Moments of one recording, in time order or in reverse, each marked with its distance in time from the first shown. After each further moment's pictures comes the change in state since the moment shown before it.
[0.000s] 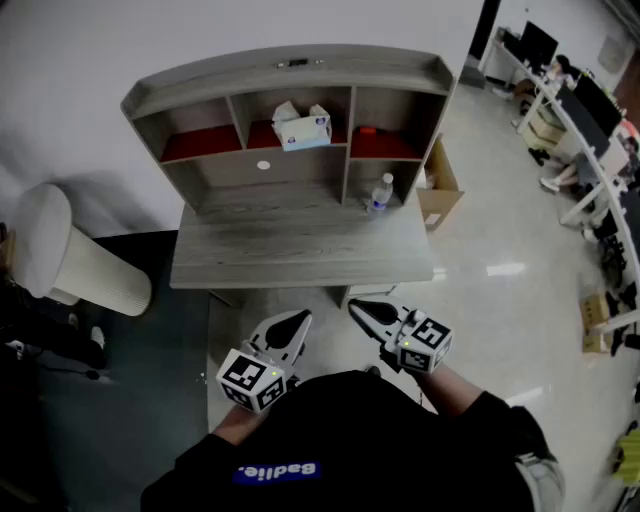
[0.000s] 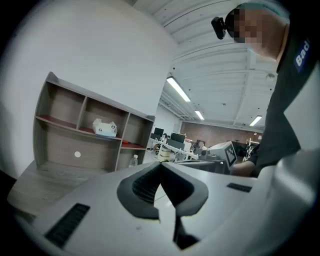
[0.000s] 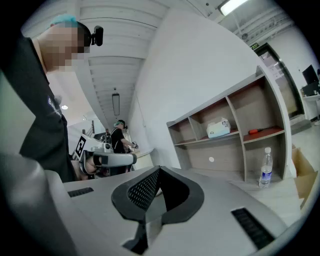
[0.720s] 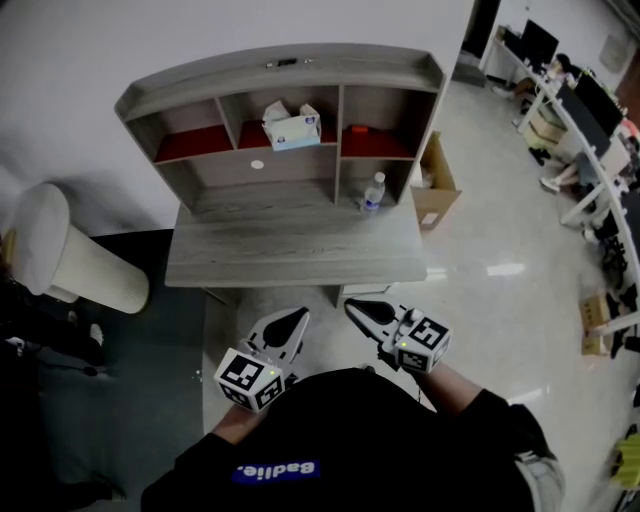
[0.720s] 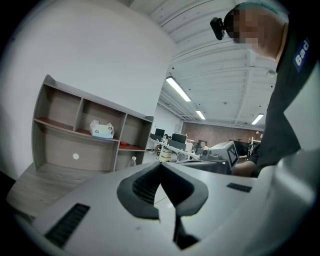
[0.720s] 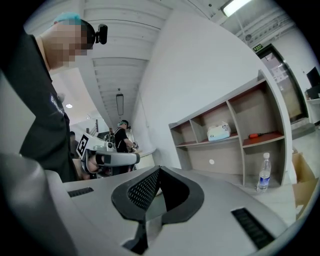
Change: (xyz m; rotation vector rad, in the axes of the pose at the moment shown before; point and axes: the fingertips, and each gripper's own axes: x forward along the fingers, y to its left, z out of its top) left arm 0.020 -0.020 0.005 0.012 -0.014 0.024; right arm -0.023 -0.010 0.004 -0.056 0.010 0.039
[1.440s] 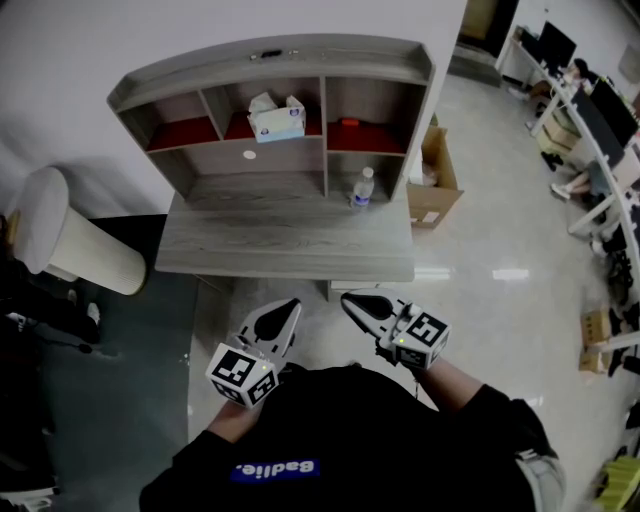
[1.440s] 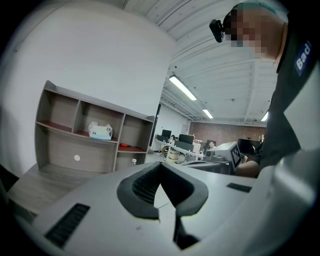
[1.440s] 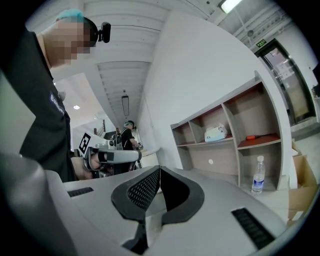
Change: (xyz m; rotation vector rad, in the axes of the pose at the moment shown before) left arm 0.051 -0.036 0.001 0.016 -0.022 0.102; right arm -0.054 -0.039 0.009 -0.006 -0.012 0.076
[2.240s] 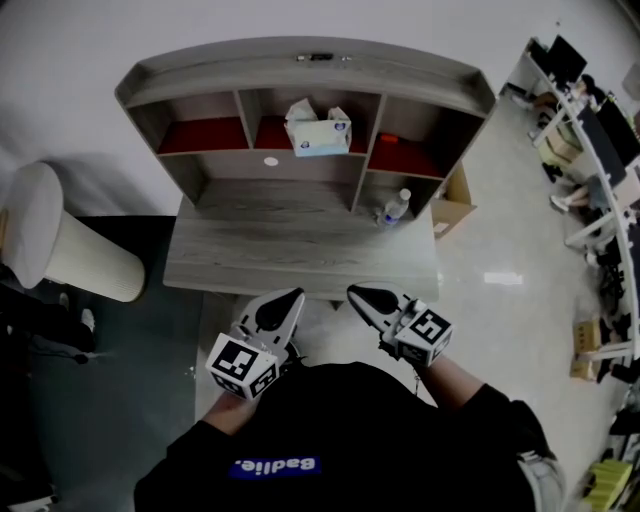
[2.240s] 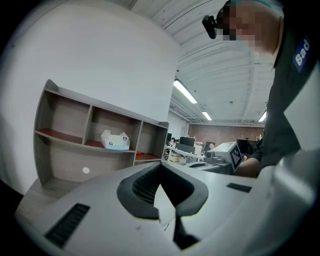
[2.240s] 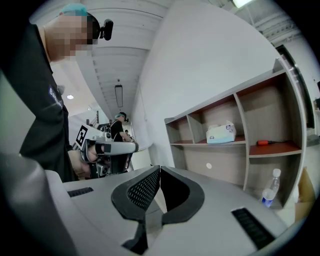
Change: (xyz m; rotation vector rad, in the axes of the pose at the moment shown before) left arm -0.001 0.139 0.045 0.023 -0.029 -0.033; right arm 0.132 -0.044 0.017 -0.059 0.066 -0.072
